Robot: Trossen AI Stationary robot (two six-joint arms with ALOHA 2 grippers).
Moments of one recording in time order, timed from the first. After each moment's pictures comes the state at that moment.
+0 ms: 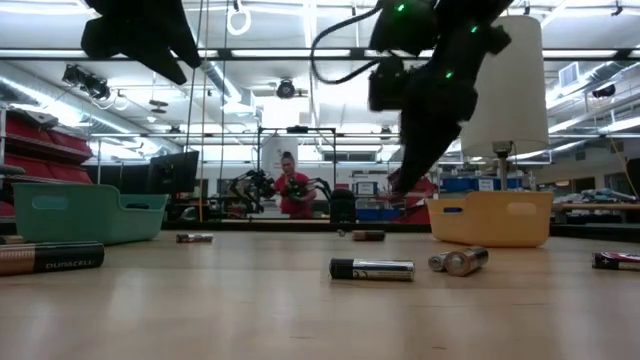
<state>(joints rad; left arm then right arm) -0.49 1.30 1.08 -0.89 -0.65 -1.18 0.00 1.66 1.06 -0.53 0.02 0.21</state>
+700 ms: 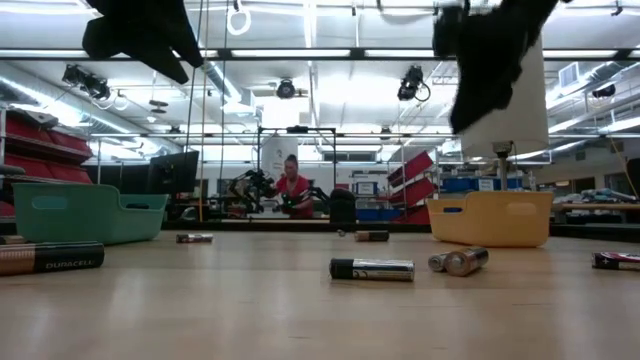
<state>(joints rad) -0.49 1.30 1.08 -0.89 -0.67 -1.18 0.01 1.23 0.95 -0.73 0.16 0.44</state>
